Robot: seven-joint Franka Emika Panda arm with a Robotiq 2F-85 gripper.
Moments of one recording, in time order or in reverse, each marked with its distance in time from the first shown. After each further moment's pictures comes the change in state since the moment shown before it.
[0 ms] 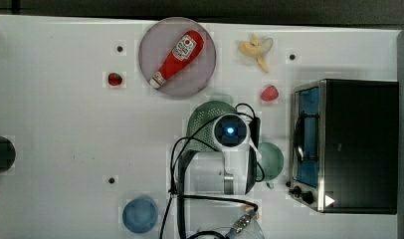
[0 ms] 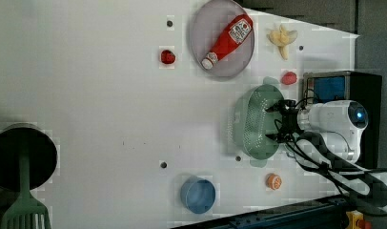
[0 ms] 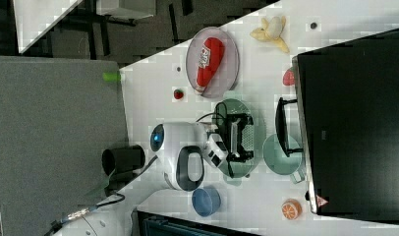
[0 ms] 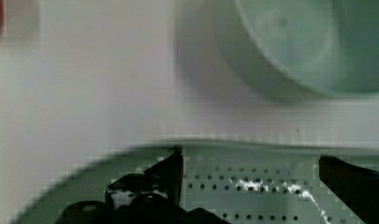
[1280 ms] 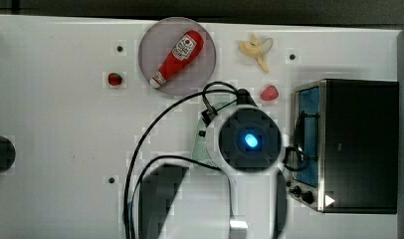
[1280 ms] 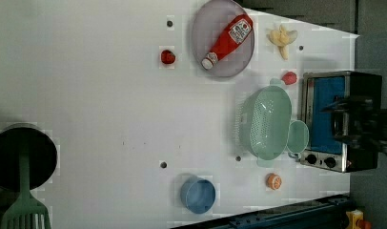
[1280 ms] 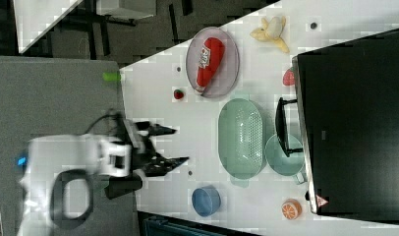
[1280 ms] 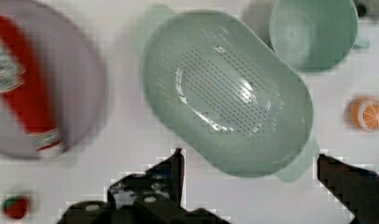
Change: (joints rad) arm 0.004 -0.596 0.082 0.180 0.130 -0.693 -0.724
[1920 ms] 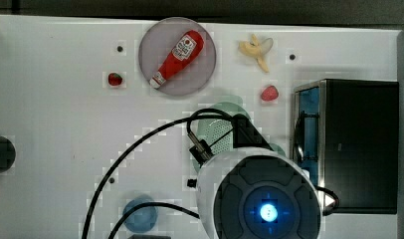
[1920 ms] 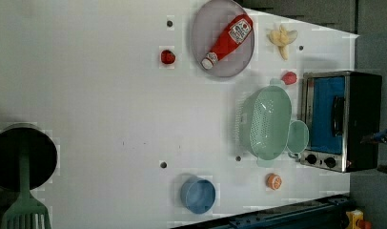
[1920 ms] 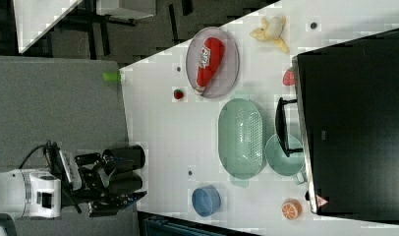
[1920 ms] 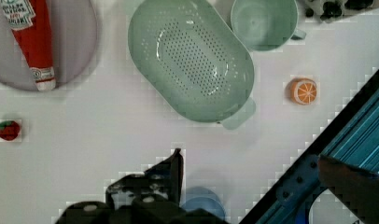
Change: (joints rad) arm 0.000 -0.160 0.035 0.164 0.001 -0.393 -0.084
